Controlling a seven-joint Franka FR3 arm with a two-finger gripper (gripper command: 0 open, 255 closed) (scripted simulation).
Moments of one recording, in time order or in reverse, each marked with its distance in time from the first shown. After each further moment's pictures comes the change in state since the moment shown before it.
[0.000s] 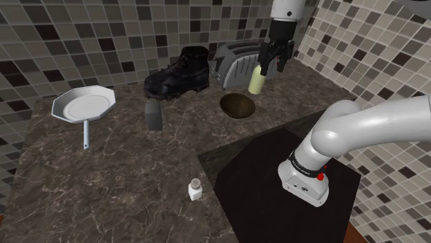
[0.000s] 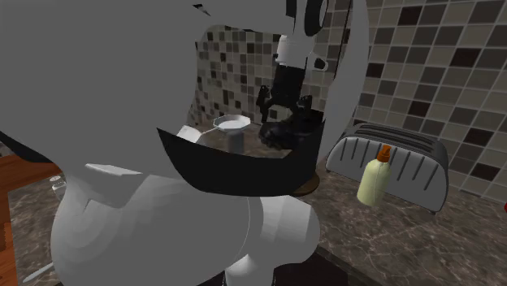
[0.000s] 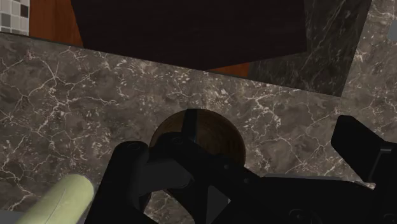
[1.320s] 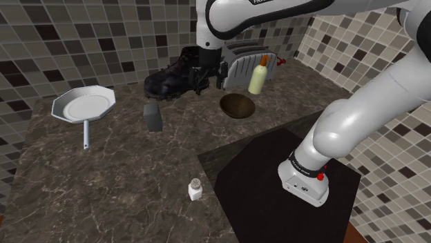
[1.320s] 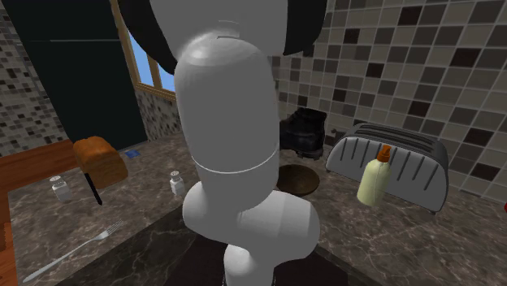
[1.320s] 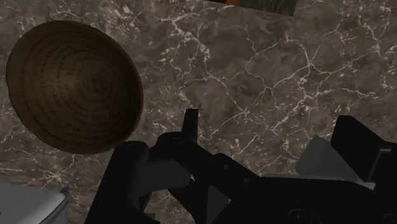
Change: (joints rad) arm 0.080 0.510 0.286 0.165 0.062 0.441 0.306
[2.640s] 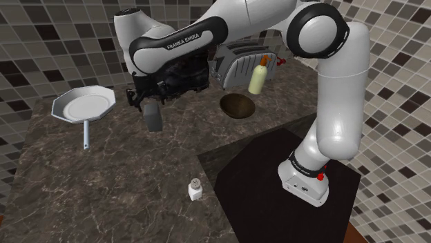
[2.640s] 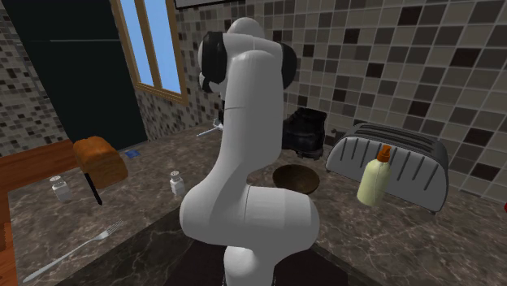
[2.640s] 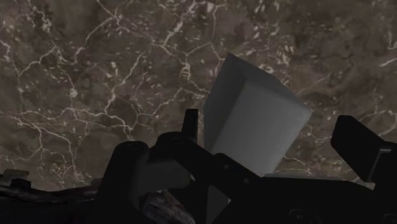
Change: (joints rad) arm 0.163 0.737 0.074 0.636 -0.315 0.115 0.363
